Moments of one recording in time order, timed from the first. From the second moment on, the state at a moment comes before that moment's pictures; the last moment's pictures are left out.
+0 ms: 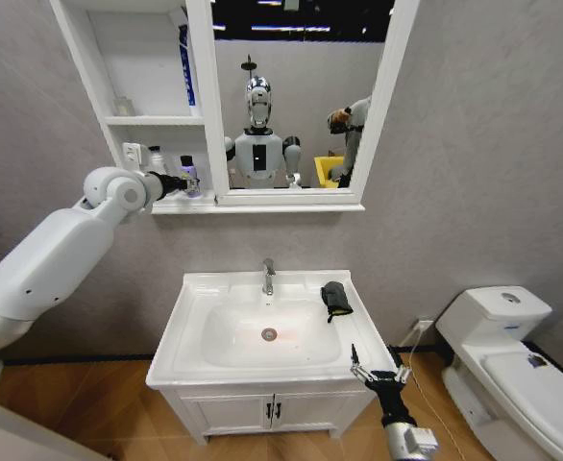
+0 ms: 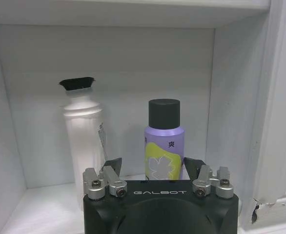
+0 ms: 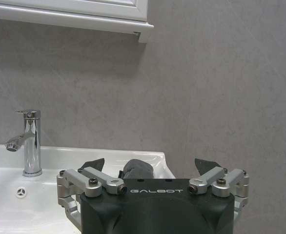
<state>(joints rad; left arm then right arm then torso) -0.17 -0.71 0.21 -1.53 -1.29 0.64 -0.31 -1.70 1.40 0.60 2.02 0.11 0.28 0.12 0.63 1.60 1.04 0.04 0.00</state>
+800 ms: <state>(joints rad) 1.55 -0.96 -0.85 -2.23 -0.57 0.18 -0.06 -1.62 1.39 0.63 1.99 0.15 0.22 0.14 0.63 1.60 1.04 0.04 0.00</state>
